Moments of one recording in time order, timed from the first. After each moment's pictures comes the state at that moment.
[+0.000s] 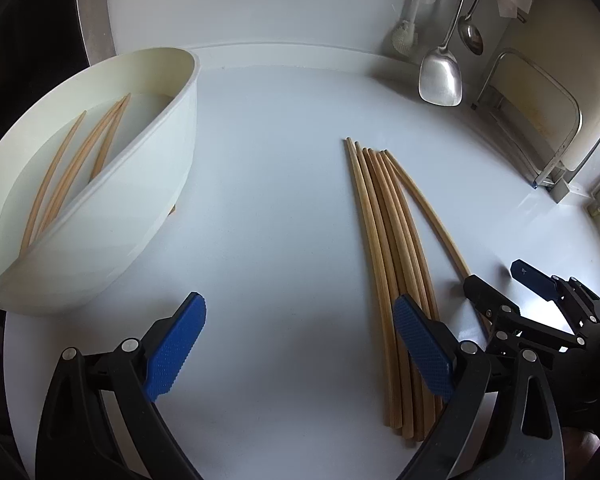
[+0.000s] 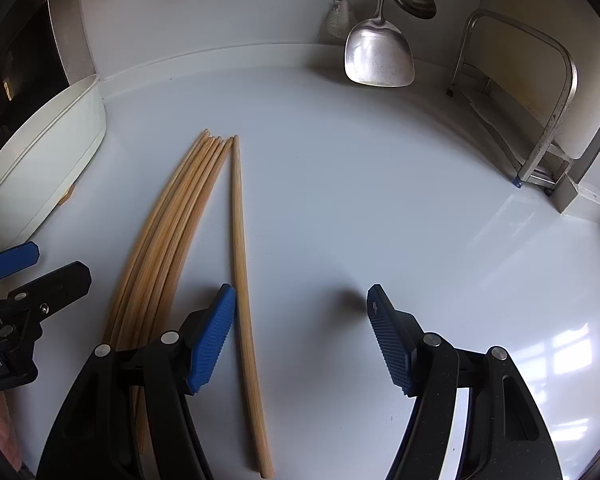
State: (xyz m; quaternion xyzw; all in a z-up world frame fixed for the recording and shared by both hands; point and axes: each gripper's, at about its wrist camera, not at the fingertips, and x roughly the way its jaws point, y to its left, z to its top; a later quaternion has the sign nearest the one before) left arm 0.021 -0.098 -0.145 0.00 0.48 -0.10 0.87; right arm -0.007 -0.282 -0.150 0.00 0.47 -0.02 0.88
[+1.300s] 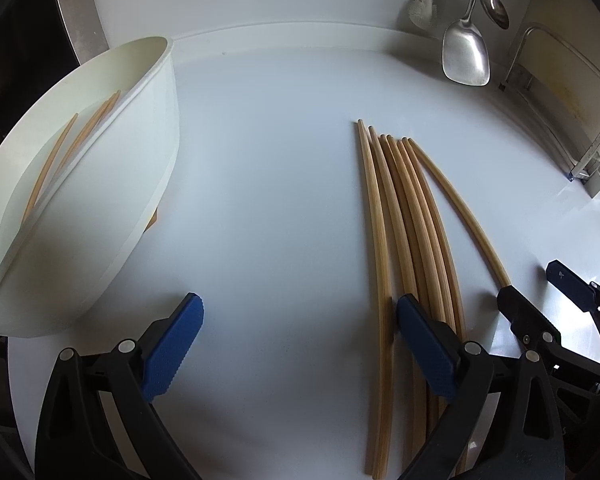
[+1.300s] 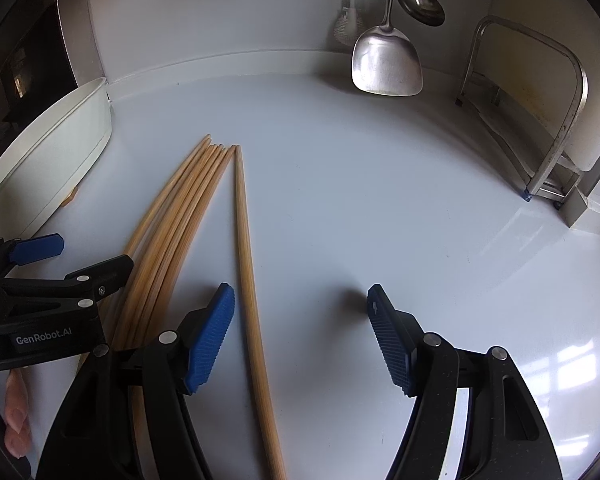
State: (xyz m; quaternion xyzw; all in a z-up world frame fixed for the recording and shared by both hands) left arm 0.050 -0.108 -0.164 0.04 0.51 -0.06 0.86; right arm -0.001 -0.287 -0.151 -0.01 0.45 0.01 0.89
